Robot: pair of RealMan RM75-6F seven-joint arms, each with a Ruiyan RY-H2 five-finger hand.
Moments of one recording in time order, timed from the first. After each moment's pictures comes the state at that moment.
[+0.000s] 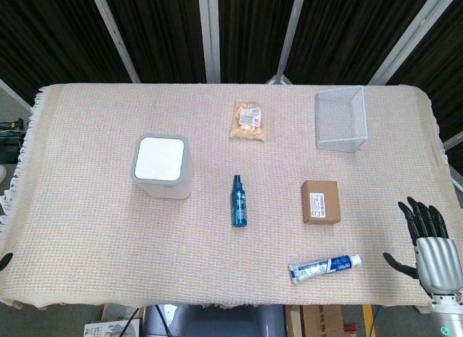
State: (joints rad) left arm 0.09 -1.07 -0.07 -1.69 1.52 1.71 0.04; right arm 0.02 -1.12 0.05 -1.67 -1.57 1.57 -0.02
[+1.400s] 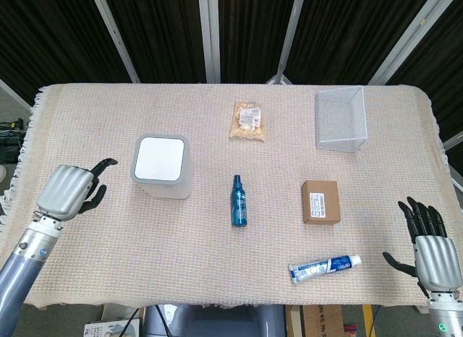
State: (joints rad) left arm -0.43 -1.01 -0.25 -1.94 1.33 1.11 0.35; right arm 0.03 -1.12 0.06 -1.68 -1.53 1.55 -0.02
